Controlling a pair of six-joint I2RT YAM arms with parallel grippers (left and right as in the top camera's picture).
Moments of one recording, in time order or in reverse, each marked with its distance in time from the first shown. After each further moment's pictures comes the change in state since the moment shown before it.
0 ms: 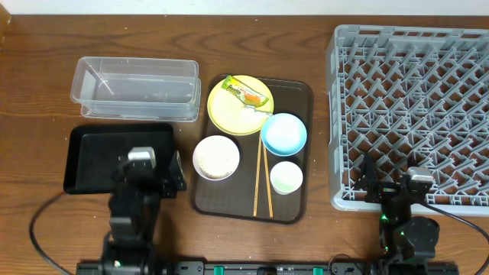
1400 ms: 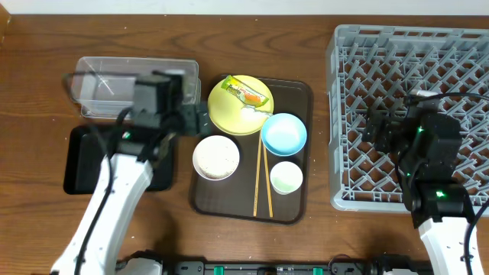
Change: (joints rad) left arm -0.141 0.945 0.796 -0.312 0.130 -0.037; right arm 0.000 0.951 0.731 -0.280 -0.014 -0.027
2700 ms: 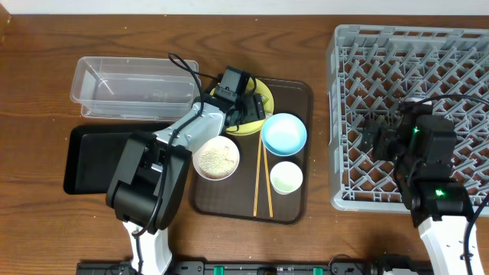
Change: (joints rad) left arm -0.223 0.650 0.176 0.261 0.044 -0.467; right arm 0.000 0.005 0.000 -0.108 -0.002 0.000
